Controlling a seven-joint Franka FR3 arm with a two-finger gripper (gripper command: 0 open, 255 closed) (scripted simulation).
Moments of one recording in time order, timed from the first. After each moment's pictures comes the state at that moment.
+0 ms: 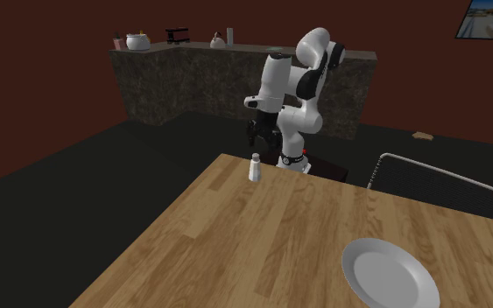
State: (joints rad) arm 0.07 -0.74 0.11 -2.62 -0.01 2.07 0.26
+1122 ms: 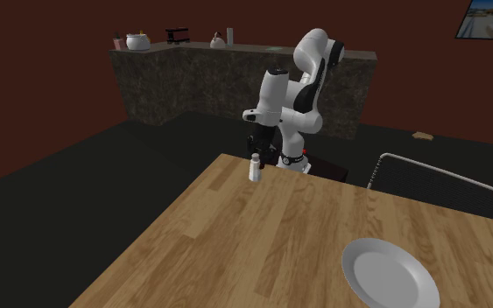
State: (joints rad) arm 0.07 -0.67 0.12 -2.70 -0.01 2.23 0.27
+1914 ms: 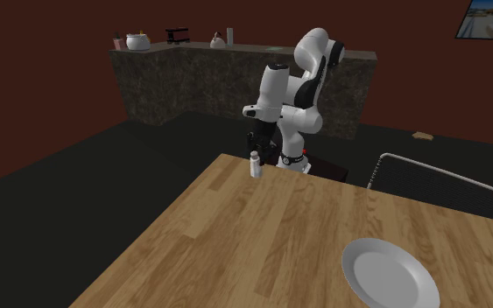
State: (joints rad) arm 0.07 -0.69 0.12 -2.67 -0.01 2.18 0.27
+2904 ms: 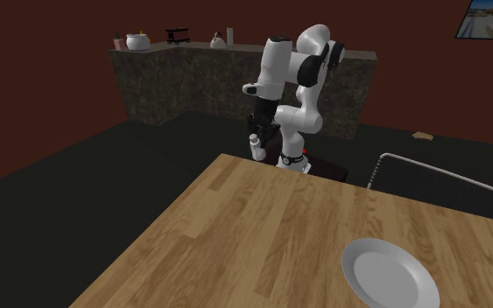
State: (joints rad) arm 0.07 -0.72 0.11 -2.49 -0.01 1.98 0.26
